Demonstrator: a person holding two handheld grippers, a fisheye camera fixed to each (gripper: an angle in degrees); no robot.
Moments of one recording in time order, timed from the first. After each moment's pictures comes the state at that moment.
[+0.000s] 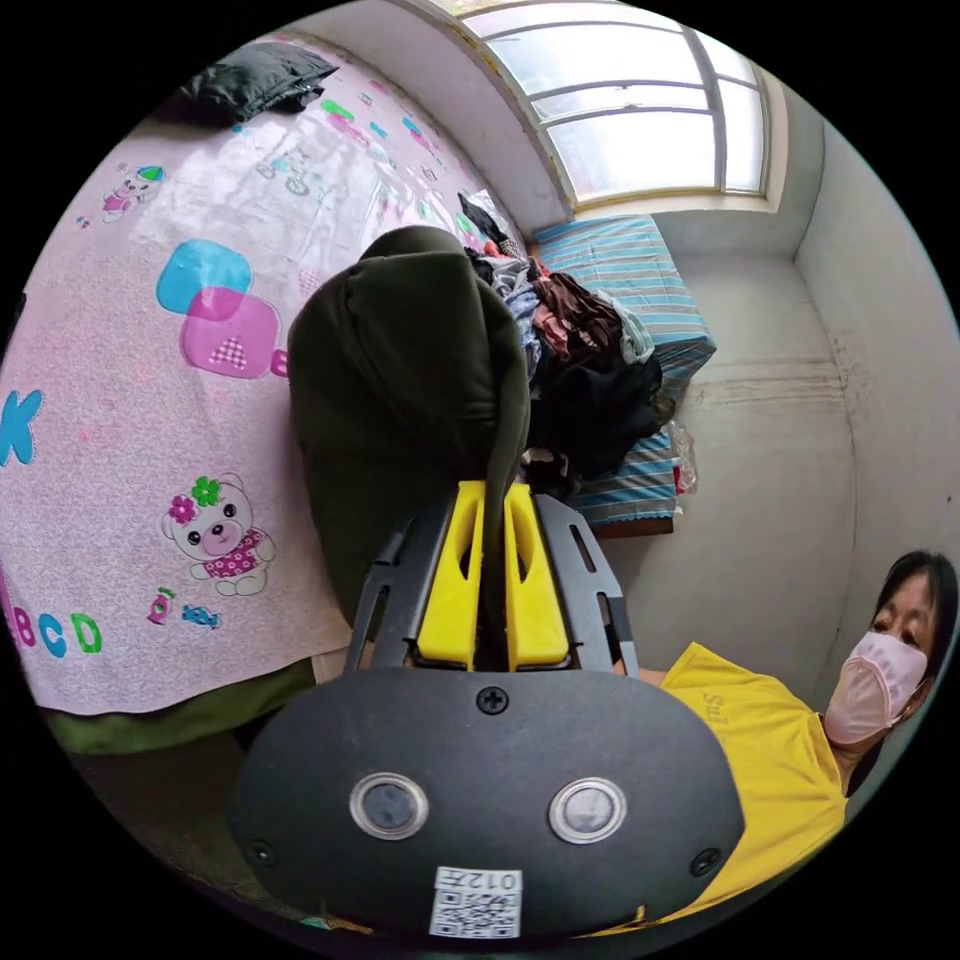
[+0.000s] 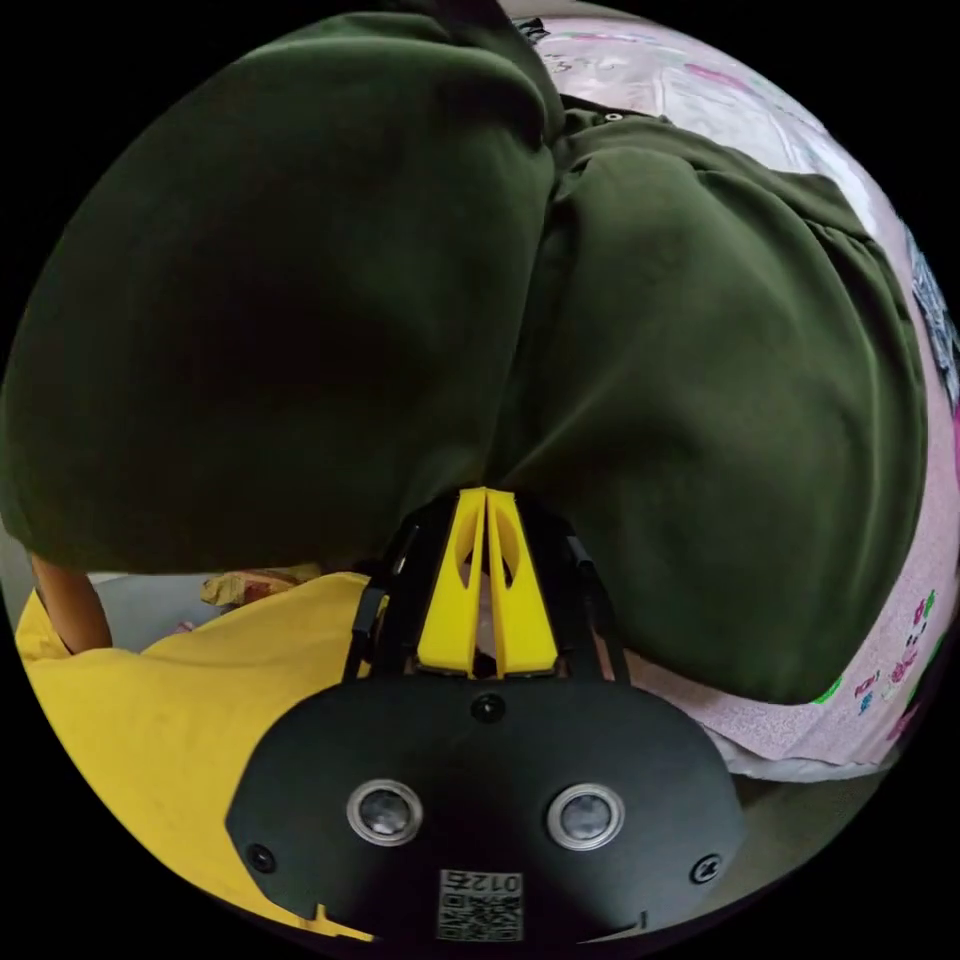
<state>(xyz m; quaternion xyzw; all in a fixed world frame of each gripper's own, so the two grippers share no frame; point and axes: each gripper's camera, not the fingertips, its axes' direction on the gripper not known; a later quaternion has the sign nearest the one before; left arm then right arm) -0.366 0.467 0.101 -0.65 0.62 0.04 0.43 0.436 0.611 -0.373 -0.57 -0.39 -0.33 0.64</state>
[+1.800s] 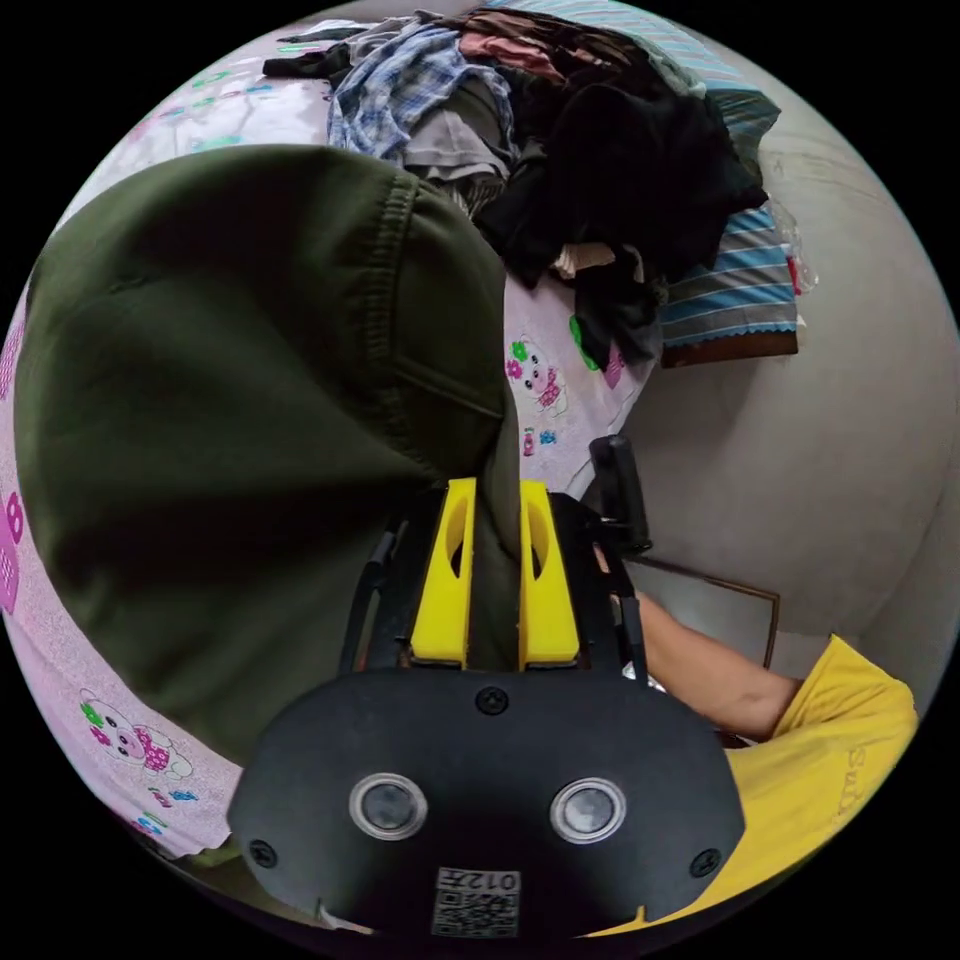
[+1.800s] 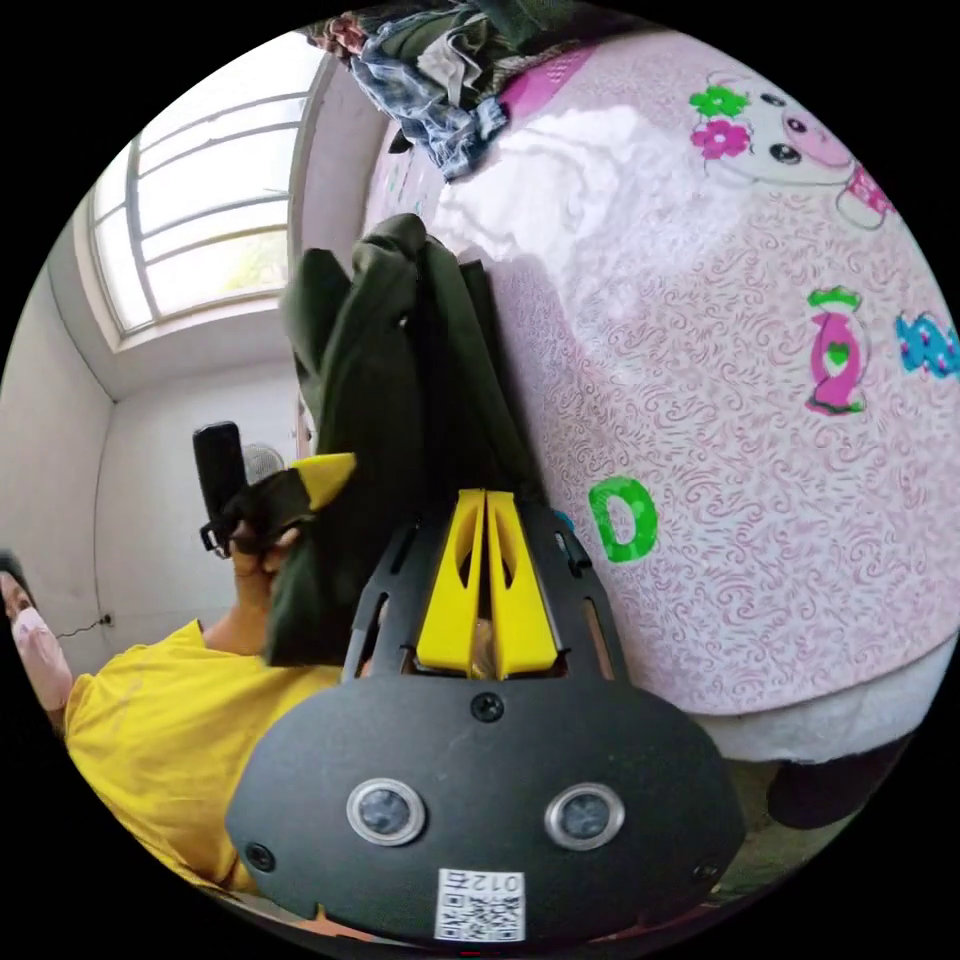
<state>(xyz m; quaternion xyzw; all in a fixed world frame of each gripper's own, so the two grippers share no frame) -0.001 0.796 -0.189 -0.63 0.60 0.37 0.32 0.952 0.588 -0.094 -0.53 -0.45 0.16 0.70</state>
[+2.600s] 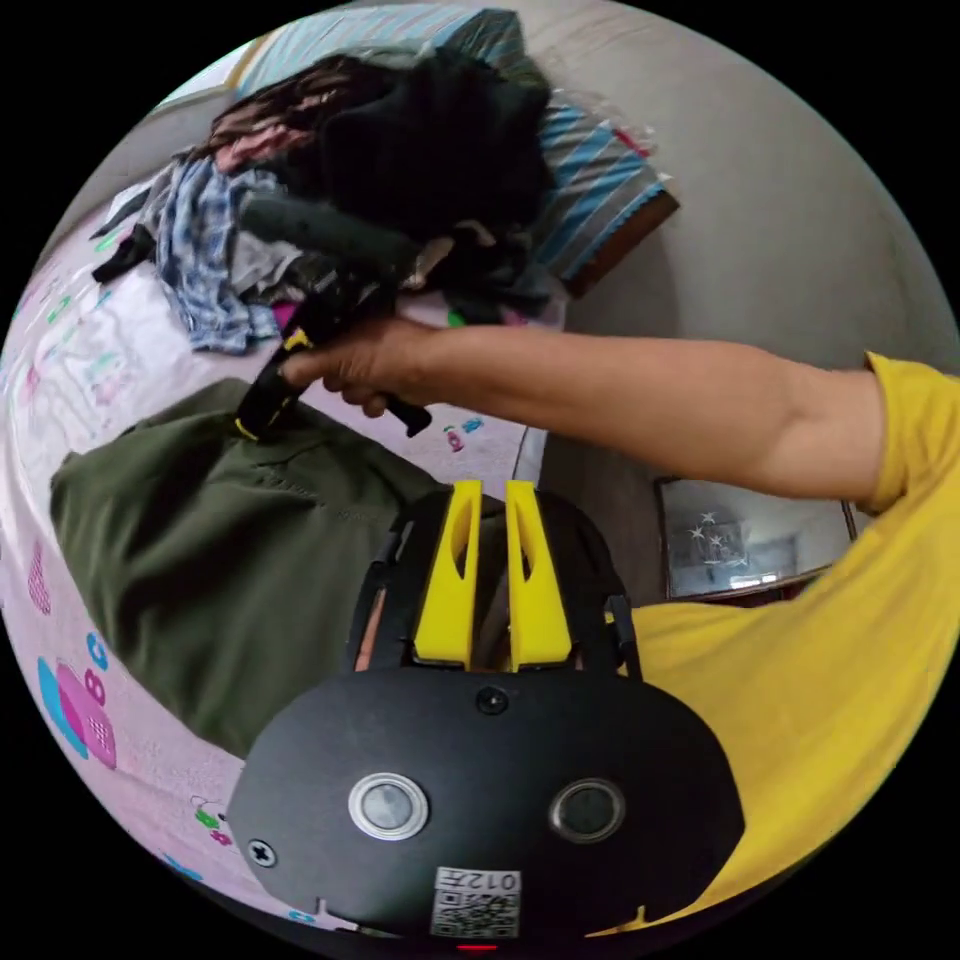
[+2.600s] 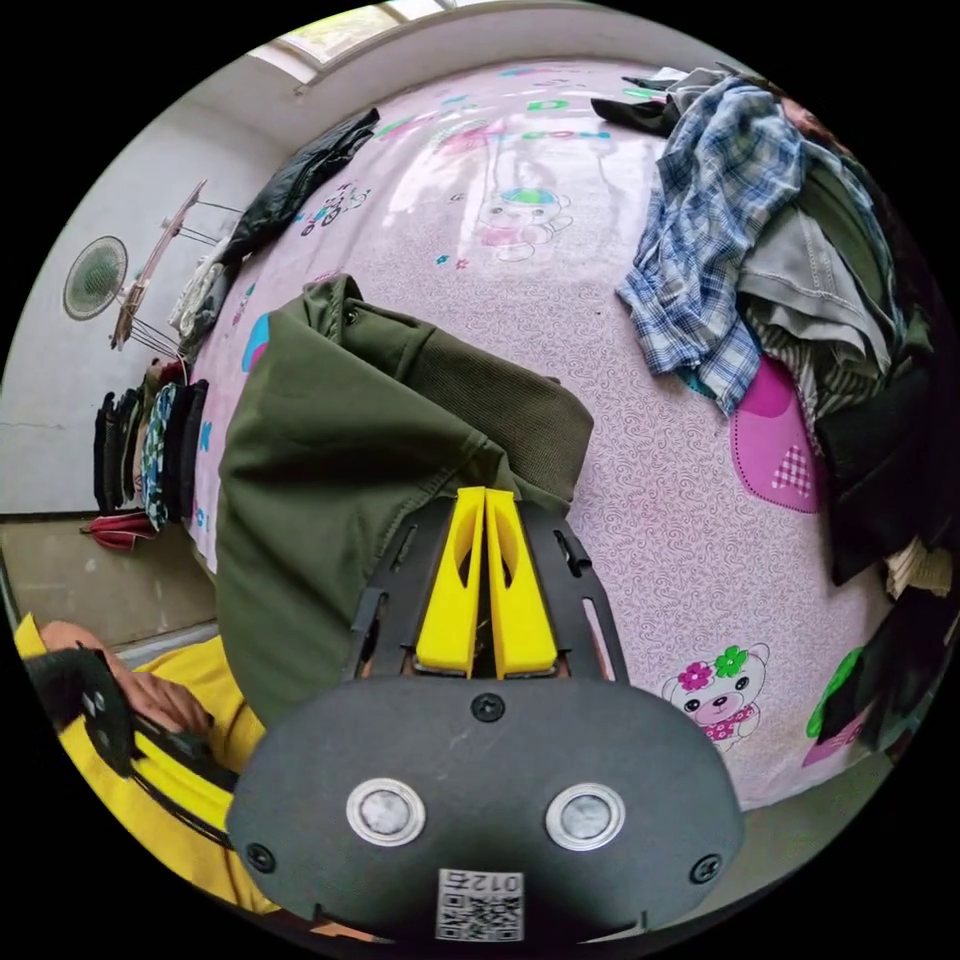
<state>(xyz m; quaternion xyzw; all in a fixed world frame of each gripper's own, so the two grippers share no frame) -0.066 0.785 -0.258 -0.42 0.75 0.43 0.27 0.811 0.452 -0.044 -0.50 -0.33 -0.27 0.75</state>
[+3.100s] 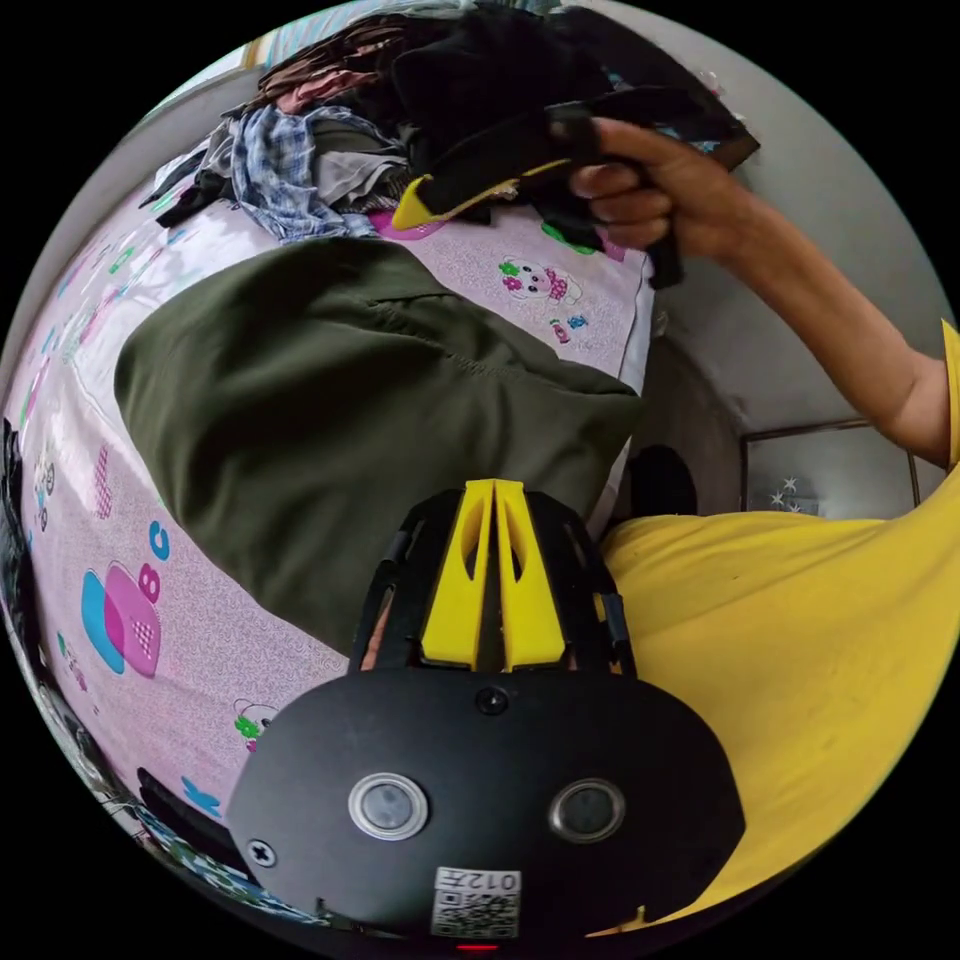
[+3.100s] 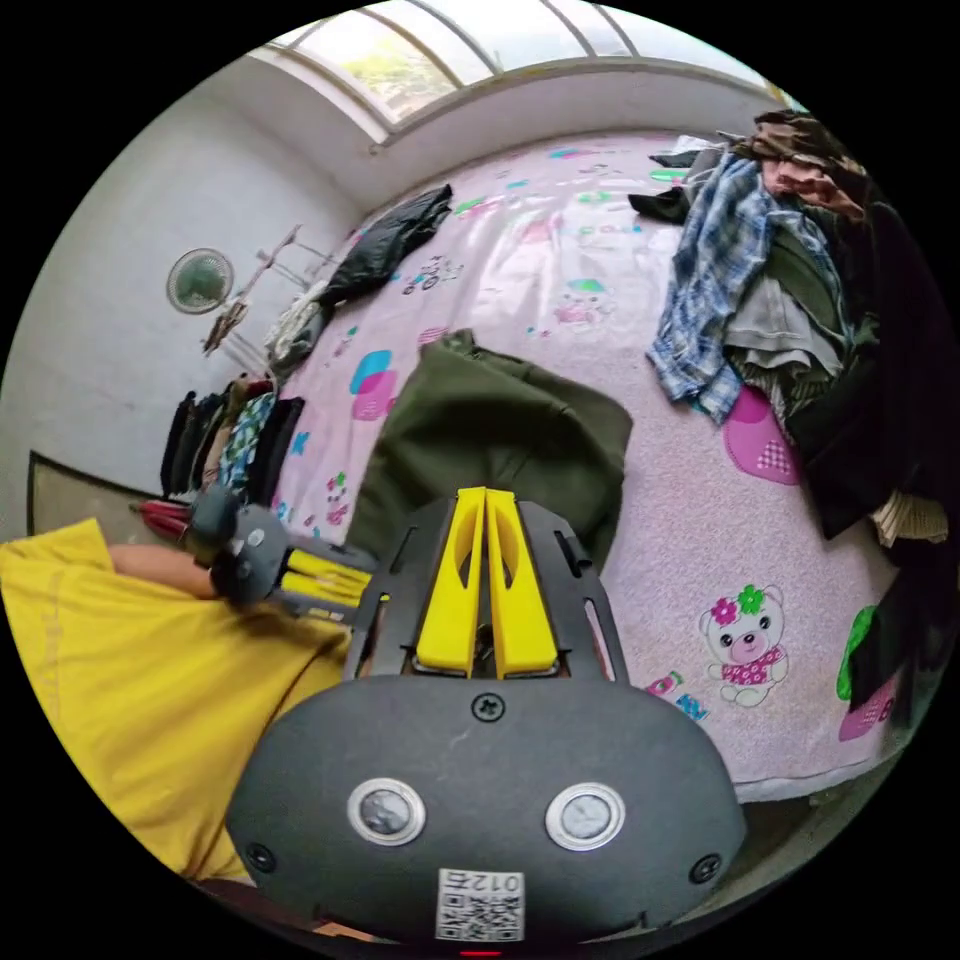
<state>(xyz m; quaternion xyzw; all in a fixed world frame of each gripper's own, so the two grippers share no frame) -0.117 0.832 -0.221 -0.41 0.64 0.56 0.32 0.874 0.373 -0.155 -0.43 -0.43 -0.24 0.76</state>
